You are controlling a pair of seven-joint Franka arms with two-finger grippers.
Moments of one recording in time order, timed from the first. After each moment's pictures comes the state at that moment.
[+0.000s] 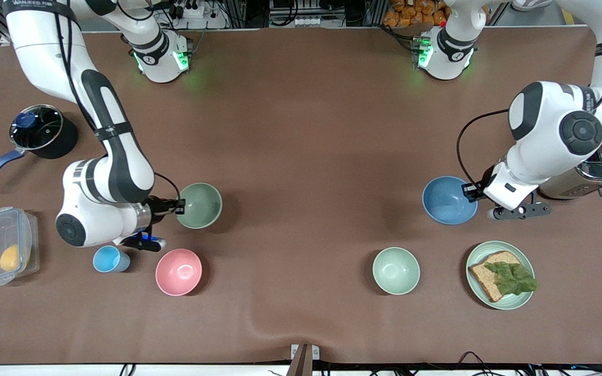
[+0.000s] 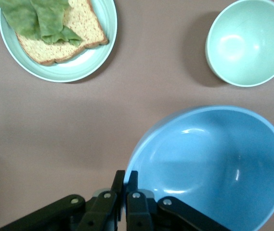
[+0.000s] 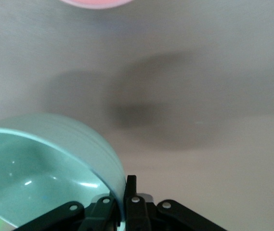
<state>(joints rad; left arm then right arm) 0.14 0.21 -0.32 -1.88 0.04 2.09 -0.27 0.17 0.64 0.00 -1.53 0.36 1.78 0.25</state>
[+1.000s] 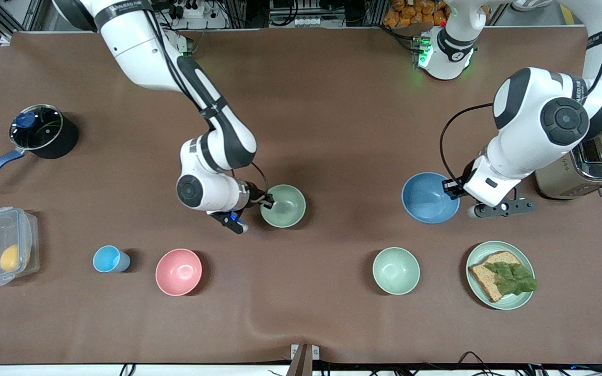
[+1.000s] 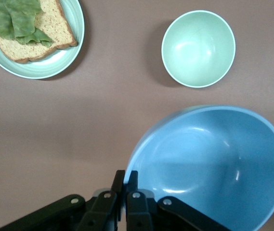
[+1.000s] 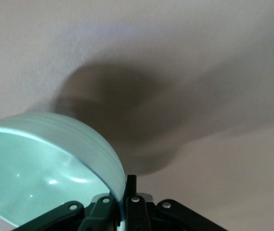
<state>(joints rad) 0.07 0.23 -0.35 -1.78 0.04 2.01 -0.42 0.53 0.70 0.01 -1.62 0.57 2.21 0.73</state>
